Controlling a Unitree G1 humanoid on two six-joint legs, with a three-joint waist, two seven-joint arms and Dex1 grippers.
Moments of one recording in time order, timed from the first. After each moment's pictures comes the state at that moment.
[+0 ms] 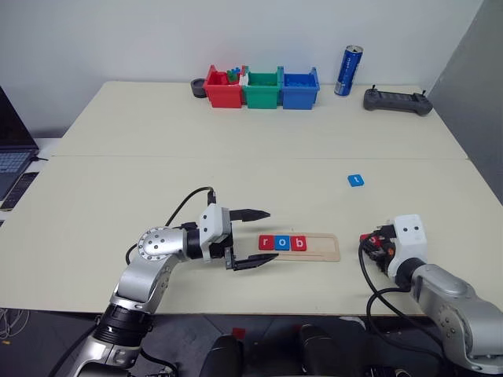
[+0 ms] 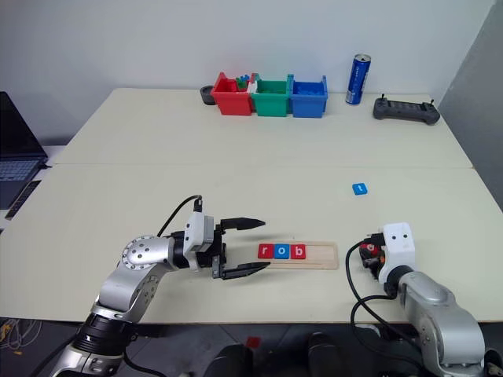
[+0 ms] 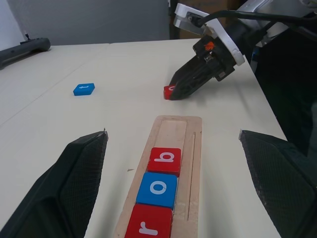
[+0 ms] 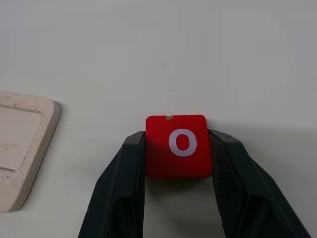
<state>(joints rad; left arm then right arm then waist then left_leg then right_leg) -0.27 0.51 -0.14 -0.09 -0.38 0.05 -1.15 0.03 -0.31 -0.20 -0.69 0.26 1.17 0.20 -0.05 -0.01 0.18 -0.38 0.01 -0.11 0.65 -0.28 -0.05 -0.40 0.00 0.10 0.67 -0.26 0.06</state>
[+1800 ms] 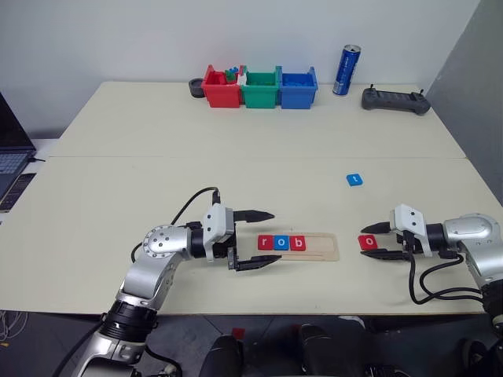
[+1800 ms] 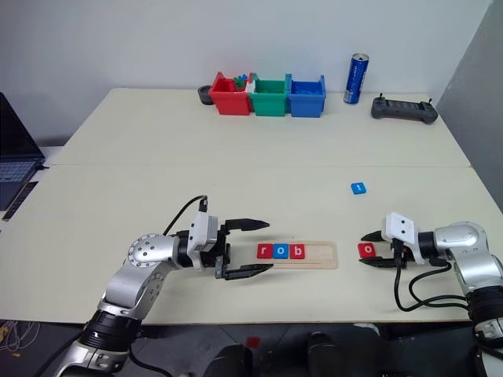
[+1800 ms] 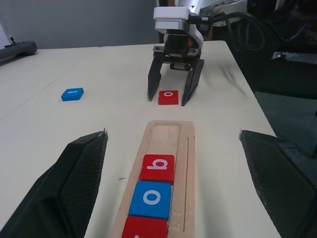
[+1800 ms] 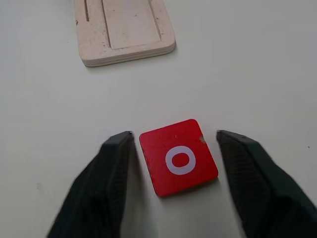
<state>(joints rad) -0.29 0.48 -0.15 -0.06 -0.37 0.04 -1.19 -0.39 -0.85 0.10 0.39 0.16 -0.07 1.35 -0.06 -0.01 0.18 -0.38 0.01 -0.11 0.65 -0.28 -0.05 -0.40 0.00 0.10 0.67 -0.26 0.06</state>
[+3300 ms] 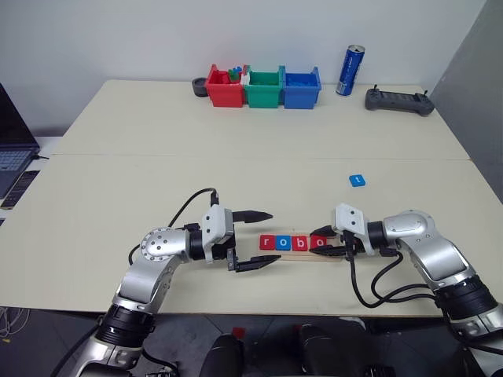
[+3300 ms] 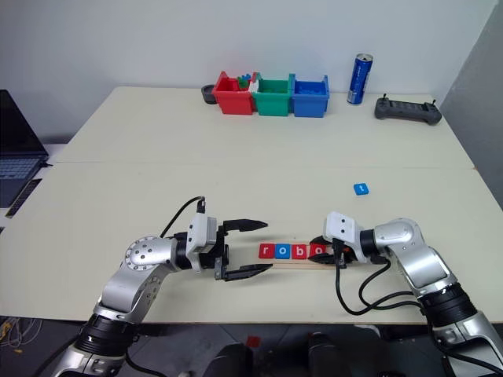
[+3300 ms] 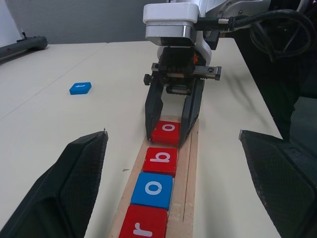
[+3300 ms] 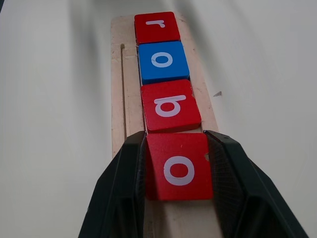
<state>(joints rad) -0.25 0.50 -0.15 -0.12 -0.37 0.06 -1.14 -0.42 -0.68 0.28 -0.01 0.14 0.29 1.19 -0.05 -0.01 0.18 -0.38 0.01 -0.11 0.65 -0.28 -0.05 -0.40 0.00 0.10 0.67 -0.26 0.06</state>
